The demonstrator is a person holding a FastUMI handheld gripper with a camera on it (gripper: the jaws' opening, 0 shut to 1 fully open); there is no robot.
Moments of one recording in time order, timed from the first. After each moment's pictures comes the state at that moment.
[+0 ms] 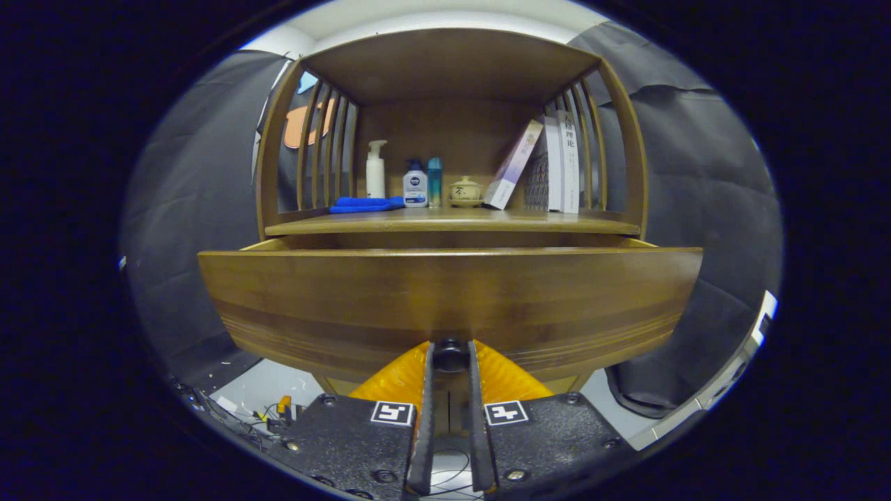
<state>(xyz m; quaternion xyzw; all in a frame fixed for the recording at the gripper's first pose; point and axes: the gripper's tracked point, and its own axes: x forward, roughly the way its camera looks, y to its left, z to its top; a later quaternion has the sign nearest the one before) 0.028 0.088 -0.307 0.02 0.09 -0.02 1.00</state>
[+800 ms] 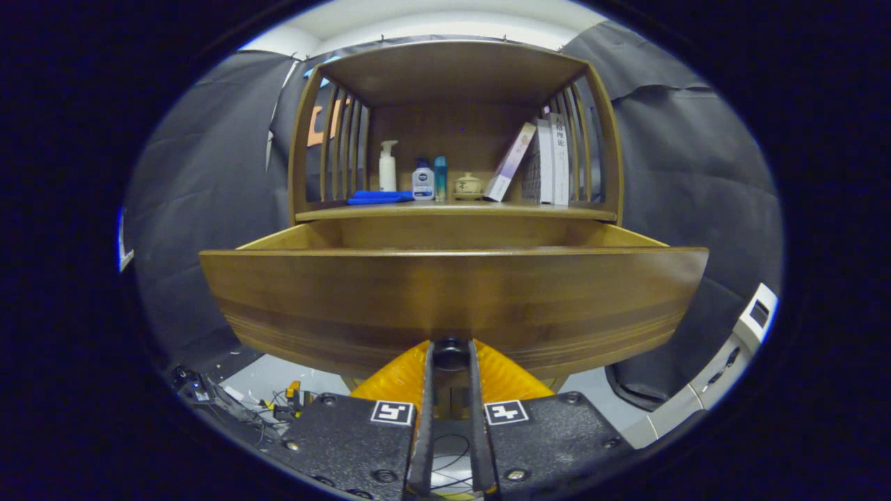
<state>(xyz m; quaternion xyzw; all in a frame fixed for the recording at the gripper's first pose) -0.036 0.086 -0.323 0.01 0.10 -0.01 0.99</state>
